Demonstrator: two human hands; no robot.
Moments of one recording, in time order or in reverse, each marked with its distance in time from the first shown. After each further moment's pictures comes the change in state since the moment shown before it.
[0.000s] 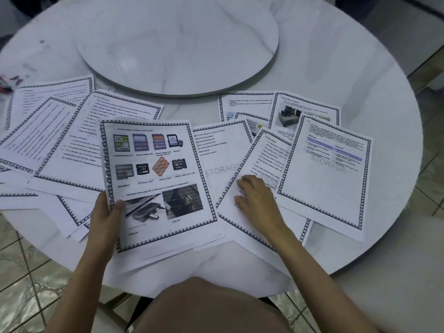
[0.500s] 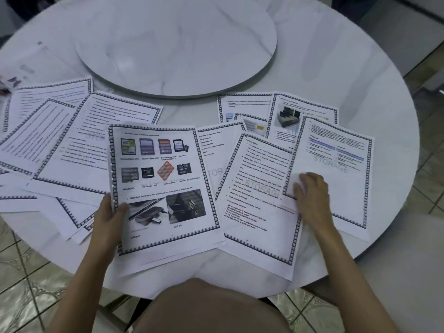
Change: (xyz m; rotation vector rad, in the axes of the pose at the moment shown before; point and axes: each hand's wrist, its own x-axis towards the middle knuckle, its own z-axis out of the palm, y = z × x) left_hand 0.002 -0.003 0.000 0.019 -0.048 -0.024; right_hand -0.015 0.078 -0.050 0.007 0.194 0.472
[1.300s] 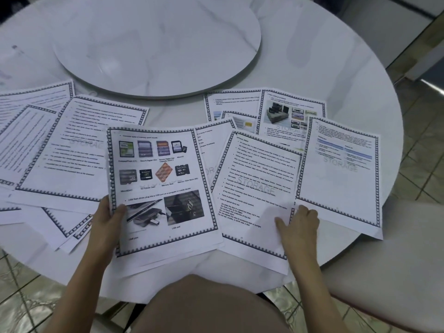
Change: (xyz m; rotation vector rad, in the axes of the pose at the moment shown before) left_hand 0.004 0.003 0.012 0.059 -0.042 0.002; right_hand -0.078 -0.029 0.004 -0.036 -0.071 0.400
